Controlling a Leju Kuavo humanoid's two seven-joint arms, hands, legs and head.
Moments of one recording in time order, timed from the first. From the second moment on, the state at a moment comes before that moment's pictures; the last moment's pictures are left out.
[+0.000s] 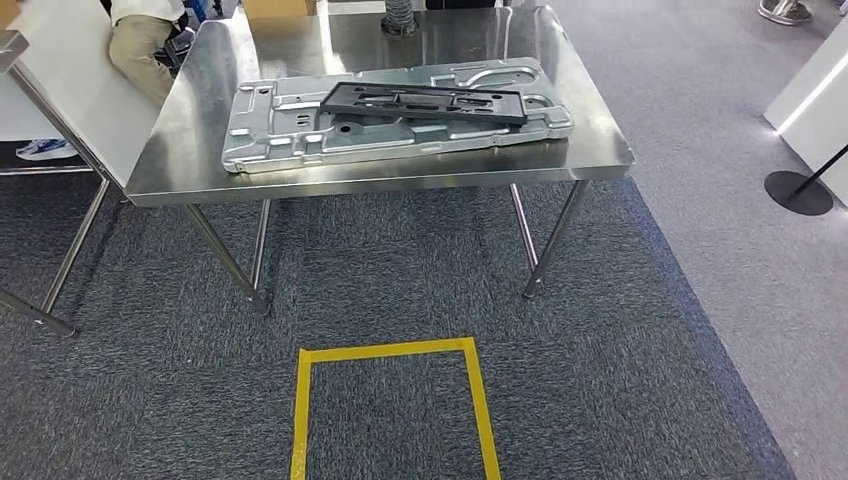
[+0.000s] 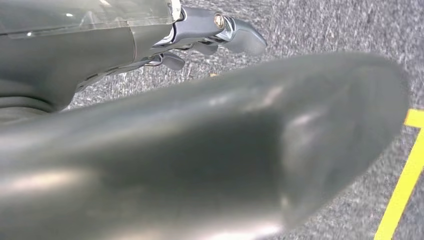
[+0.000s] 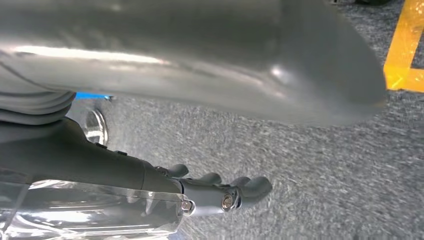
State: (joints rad) left arm -0.07 -0.05 1.34 -0.23 -0.92 0.00 -0.40; right arm -0.03 0.02 -0.37 -0.20 0.86 -0.33 -0.04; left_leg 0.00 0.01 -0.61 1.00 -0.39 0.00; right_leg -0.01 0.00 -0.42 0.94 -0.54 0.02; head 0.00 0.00
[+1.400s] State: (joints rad) left arm -0.07 -0.05 1.34 -0.23 -0.94 0.03 -0.34; right arm -0.02 0.01 -0.47 -0.19 0.74 -0.16 0.01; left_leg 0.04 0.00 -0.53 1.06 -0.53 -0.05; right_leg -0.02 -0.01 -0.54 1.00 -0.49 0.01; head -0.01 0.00
